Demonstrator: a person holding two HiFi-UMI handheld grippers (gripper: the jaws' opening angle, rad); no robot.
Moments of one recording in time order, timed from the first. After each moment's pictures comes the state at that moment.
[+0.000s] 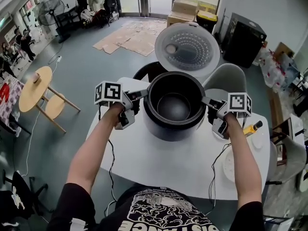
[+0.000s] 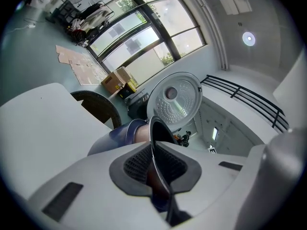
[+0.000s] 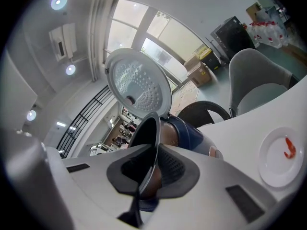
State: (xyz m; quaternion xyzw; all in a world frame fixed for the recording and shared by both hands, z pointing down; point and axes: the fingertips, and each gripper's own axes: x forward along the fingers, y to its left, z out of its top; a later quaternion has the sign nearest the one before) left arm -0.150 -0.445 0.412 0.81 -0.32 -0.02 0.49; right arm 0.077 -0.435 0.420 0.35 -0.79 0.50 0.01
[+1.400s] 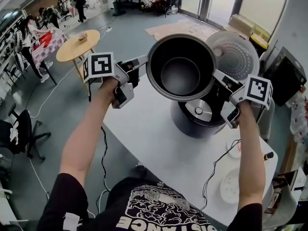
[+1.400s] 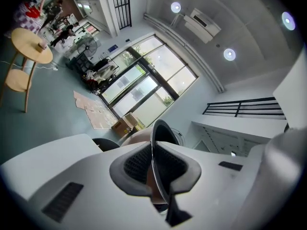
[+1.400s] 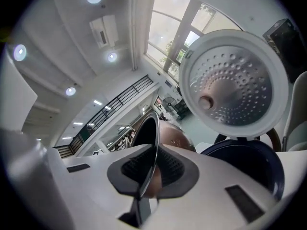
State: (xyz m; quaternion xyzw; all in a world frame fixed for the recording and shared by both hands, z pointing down) left arm -0.261 -0.335 0.262 0.78 -0.49 -0.18 0.35; right arm -0.043 -0.403 0.263 0.18 -0.92 0.36 0.01
